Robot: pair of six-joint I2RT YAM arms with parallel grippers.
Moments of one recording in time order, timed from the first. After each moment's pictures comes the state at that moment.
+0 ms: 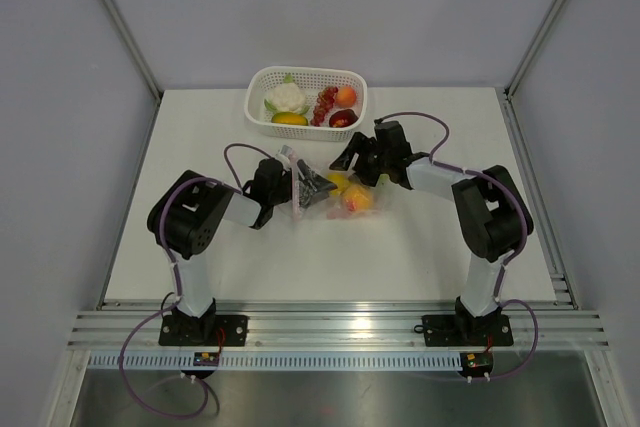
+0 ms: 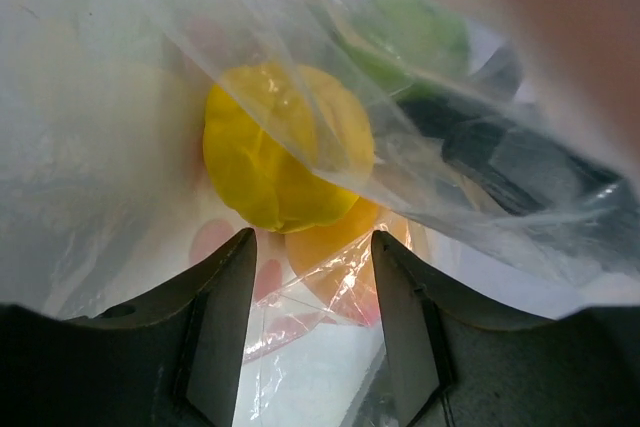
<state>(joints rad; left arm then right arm) -0.47 1.91 0.74 0.76 0.45 -1.16 0.44 1.87 1.14 0.05 -0.32 0.87</state>
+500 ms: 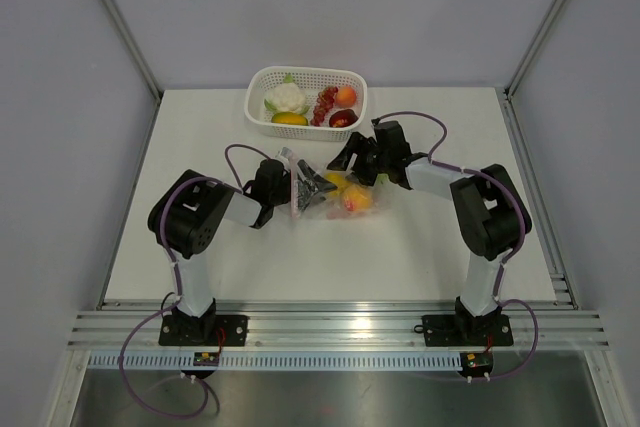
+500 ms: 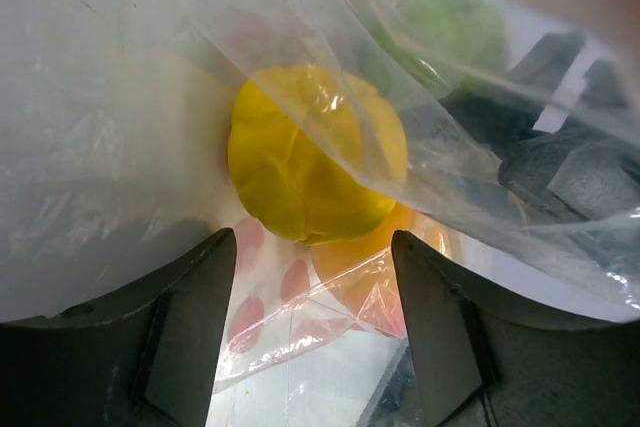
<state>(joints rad) -0.47 1.92 0.75 0.71 0.43 -1.13 0.44 1.89 1.14 0.09 -0.38 0.86</state>
